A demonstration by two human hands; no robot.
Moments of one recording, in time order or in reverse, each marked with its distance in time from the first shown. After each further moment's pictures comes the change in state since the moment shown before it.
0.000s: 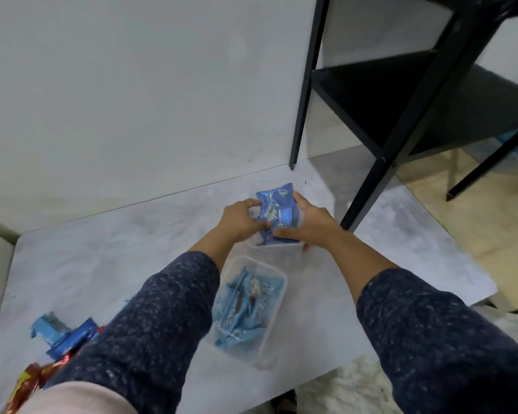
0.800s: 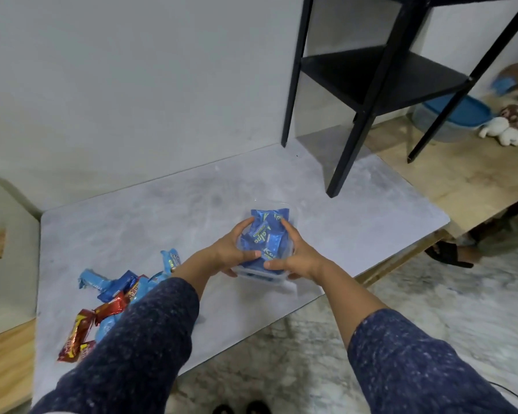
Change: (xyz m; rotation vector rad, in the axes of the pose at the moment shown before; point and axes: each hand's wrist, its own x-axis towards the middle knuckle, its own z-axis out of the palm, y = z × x) left_hand -0.153 -0.115 0.010 -0.403 -0.426 -0.019; right_hand -0.161 -0.017 0.139 0.480 -0.087 0.160
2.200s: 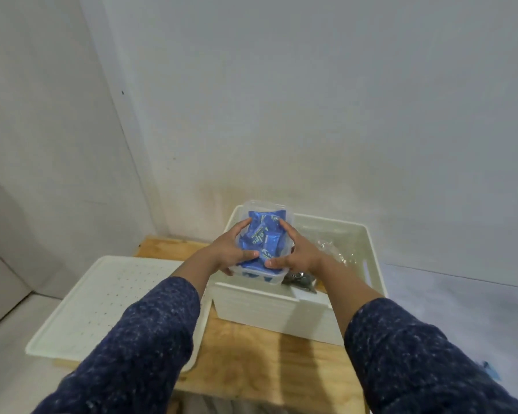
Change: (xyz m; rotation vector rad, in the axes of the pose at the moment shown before) left_hand -0.421 -0.270 -0.467 -0.162 0.730 -0.039; right_hand 0.001 -0.357 0.585 -0.316 -0.470 -0.526
